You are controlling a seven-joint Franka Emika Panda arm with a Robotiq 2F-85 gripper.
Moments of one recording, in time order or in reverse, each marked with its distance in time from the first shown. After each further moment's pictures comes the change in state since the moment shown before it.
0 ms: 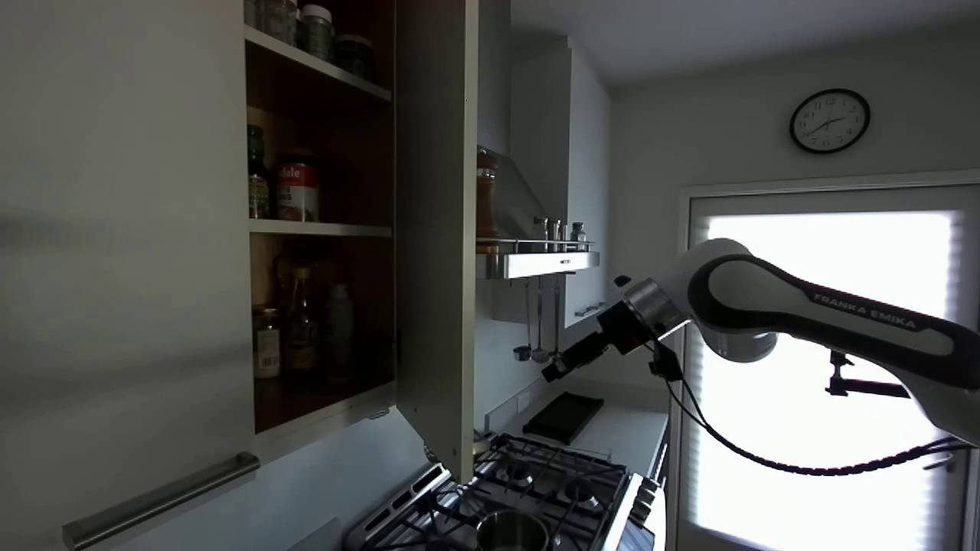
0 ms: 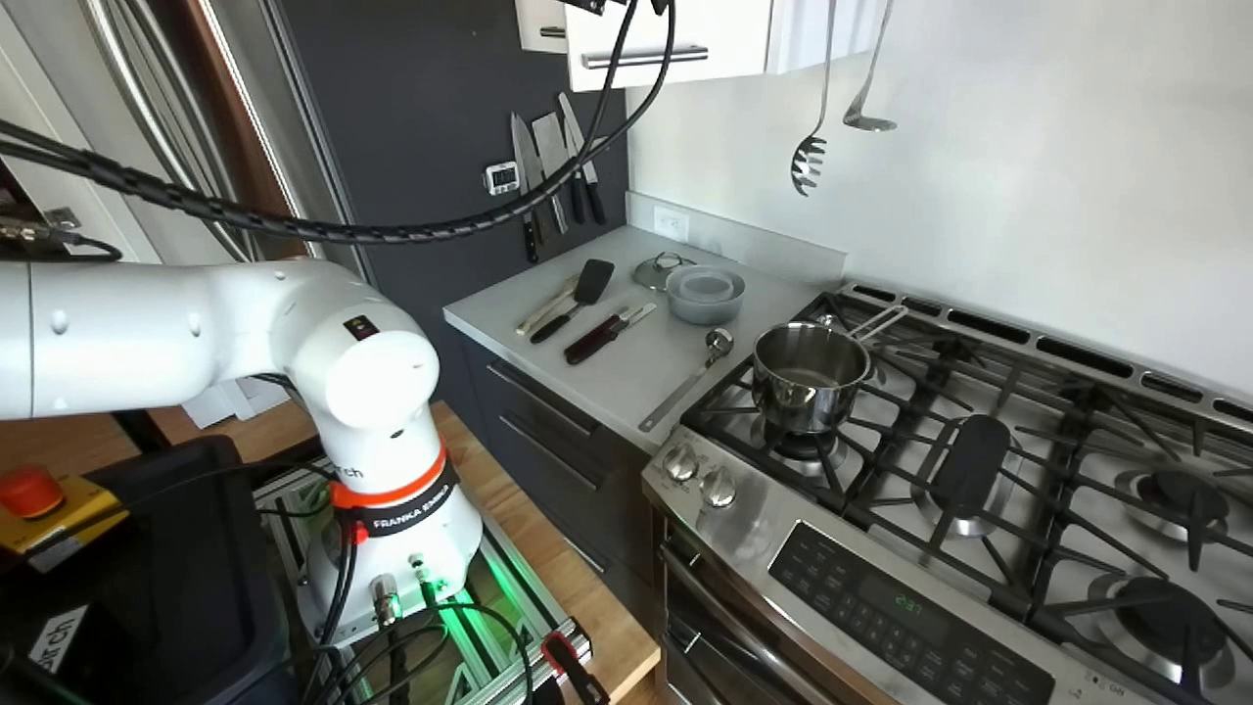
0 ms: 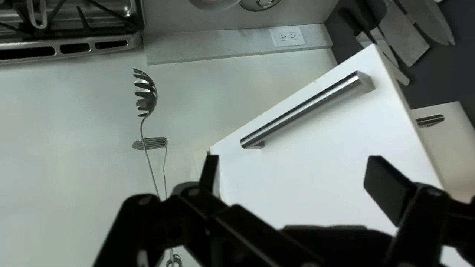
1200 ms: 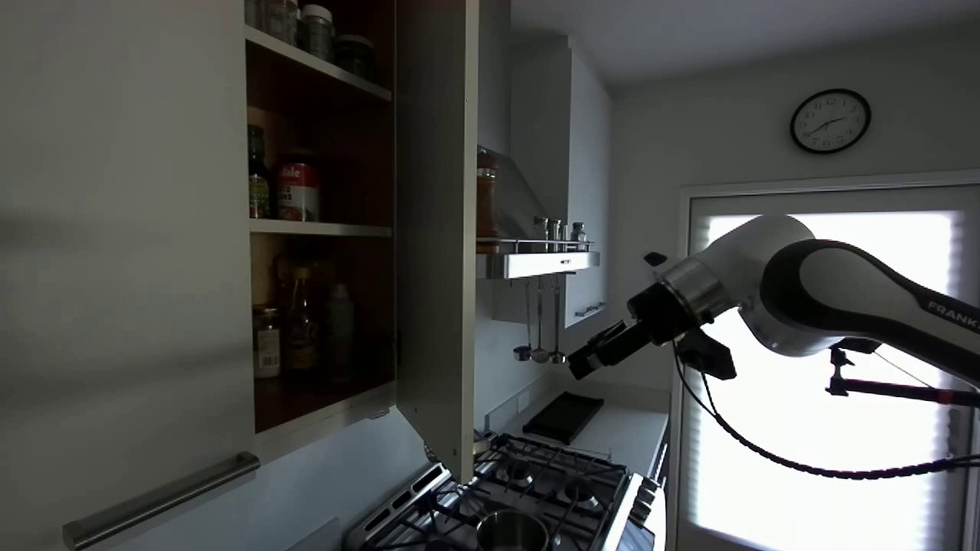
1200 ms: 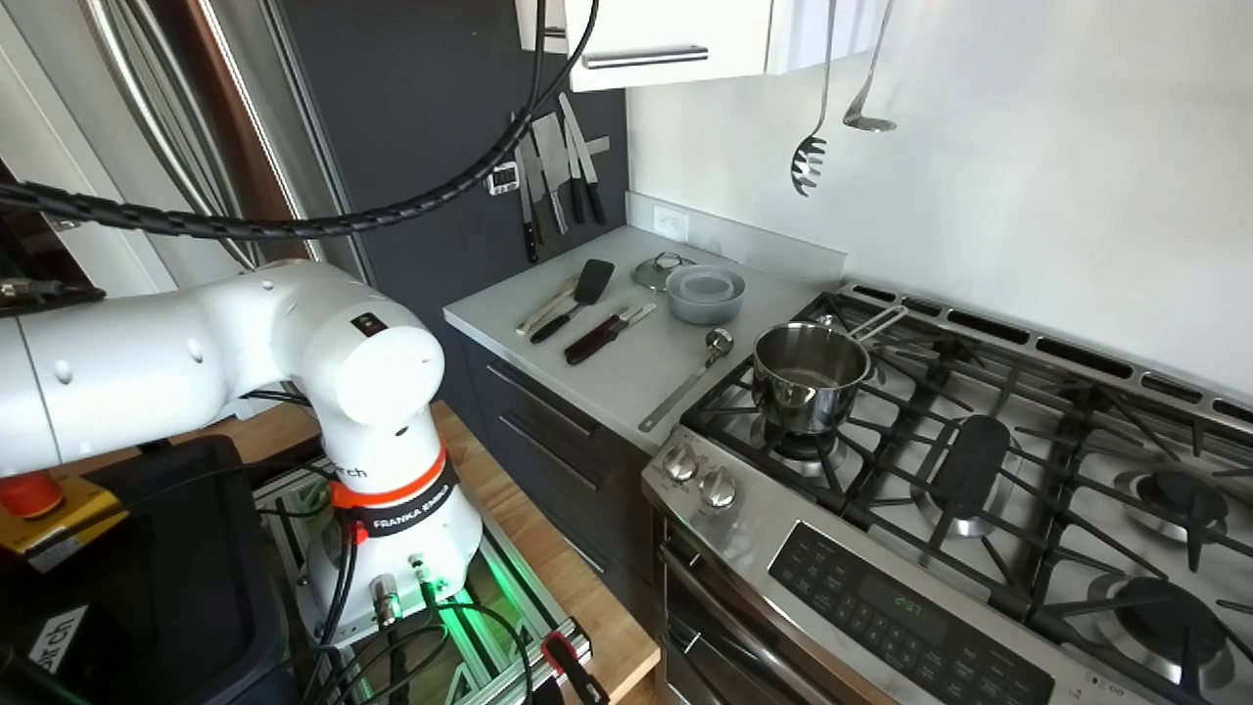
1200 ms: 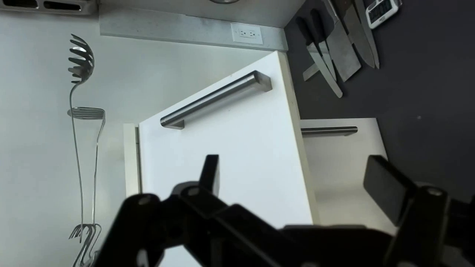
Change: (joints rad) arm 0.071 -0.167 0.085 0.012 -0.003 -0.108 -0.001
